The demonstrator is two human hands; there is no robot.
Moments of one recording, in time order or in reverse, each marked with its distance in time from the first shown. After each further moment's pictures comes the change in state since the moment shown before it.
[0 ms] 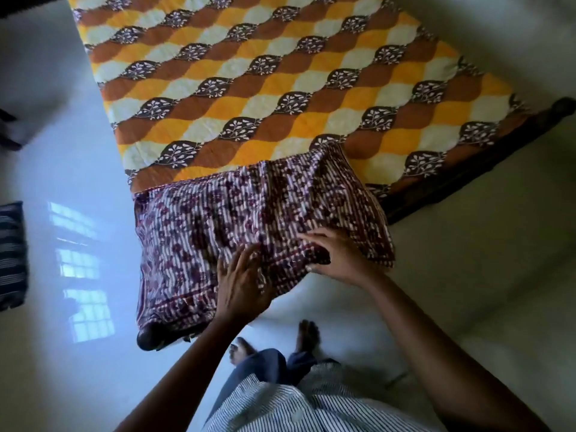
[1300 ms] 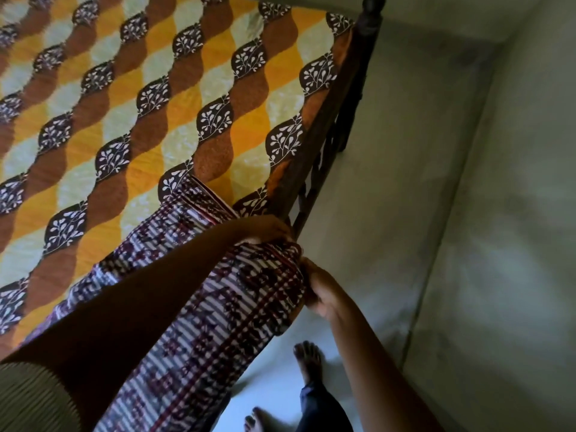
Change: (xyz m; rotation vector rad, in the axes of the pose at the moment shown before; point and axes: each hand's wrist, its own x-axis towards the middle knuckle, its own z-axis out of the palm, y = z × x) left_hand 0.271 0.252 0.127 0.125 -1.199 0.679; right_hand -0.036 0.178 0.046 1.918 0.556 0.827
